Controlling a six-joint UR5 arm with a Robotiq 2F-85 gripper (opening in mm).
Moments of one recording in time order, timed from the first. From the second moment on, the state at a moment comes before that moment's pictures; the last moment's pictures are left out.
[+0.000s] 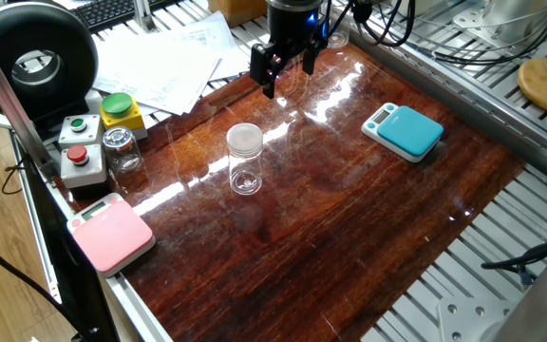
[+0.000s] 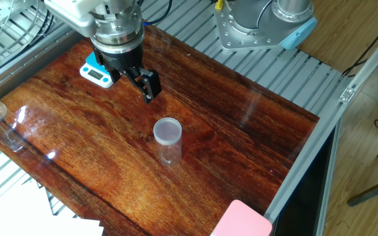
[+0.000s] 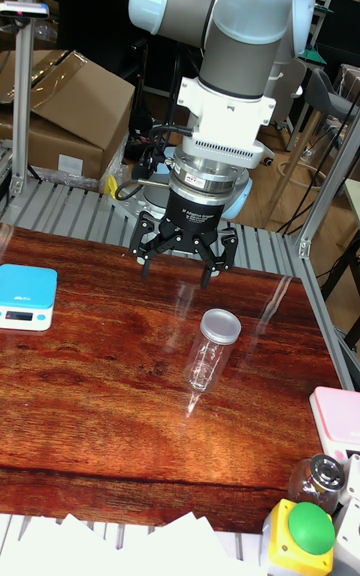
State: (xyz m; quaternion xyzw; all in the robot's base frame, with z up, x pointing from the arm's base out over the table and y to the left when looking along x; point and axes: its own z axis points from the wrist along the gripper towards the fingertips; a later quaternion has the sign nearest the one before) arm 0.544 0.002 0.190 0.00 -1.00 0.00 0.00
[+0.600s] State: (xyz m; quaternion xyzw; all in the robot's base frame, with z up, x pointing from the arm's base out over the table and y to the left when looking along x) arm 0.526 0.018 0.189 -0.06 -1.00 -0.02 0.04
